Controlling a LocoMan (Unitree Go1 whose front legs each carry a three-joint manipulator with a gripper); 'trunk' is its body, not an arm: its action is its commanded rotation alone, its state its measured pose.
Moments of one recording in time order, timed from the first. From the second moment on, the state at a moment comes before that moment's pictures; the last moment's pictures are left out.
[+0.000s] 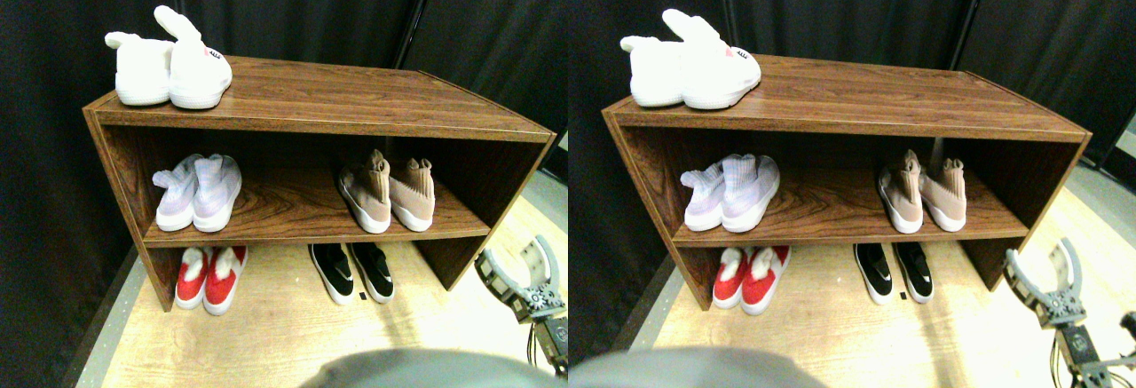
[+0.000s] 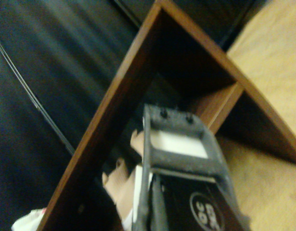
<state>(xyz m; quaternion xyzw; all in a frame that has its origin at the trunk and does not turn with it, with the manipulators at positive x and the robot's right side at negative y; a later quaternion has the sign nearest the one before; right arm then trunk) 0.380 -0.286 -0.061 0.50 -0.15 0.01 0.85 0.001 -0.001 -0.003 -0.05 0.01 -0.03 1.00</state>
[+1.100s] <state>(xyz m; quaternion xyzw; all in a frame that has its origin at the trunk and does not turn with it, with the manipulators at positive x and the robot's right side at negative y) 0.520 -0.302 -0.089 0.54 -0.11 -0.06 0.83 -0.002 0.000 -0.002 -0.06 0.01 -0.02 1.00</state>
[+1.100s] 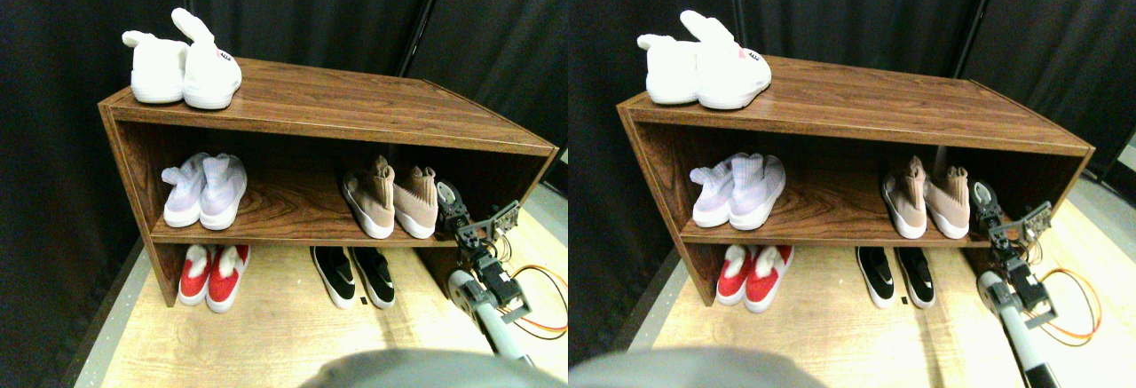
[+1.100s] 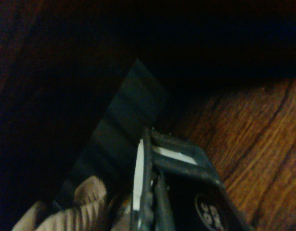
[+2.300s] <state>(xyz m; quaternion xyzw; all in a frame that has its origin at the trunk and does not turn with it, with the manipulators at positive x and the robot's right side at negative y) 0.517 -0.264 -0.093 0.54 -0.08 -0.05 0.84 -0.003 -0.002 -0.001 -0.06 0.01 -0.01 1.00</state>
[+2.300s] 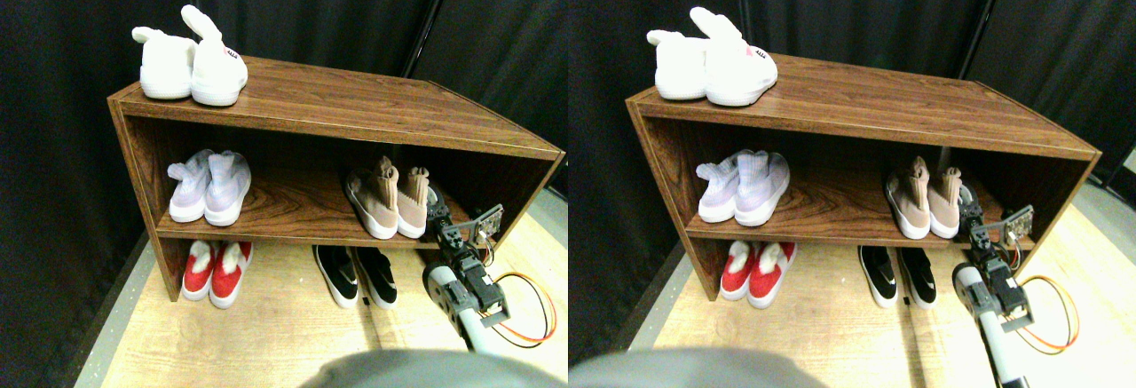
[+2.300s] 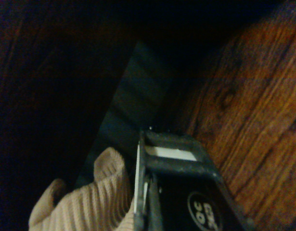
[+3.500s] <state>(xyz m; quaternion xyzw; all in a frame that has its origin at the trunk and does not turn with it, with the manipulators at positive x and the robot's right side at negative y) 0.484 -0.293 -0.081 0.53 -0.11 -0.03 0.84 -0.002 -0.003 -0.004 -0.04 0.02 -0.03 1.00</state>
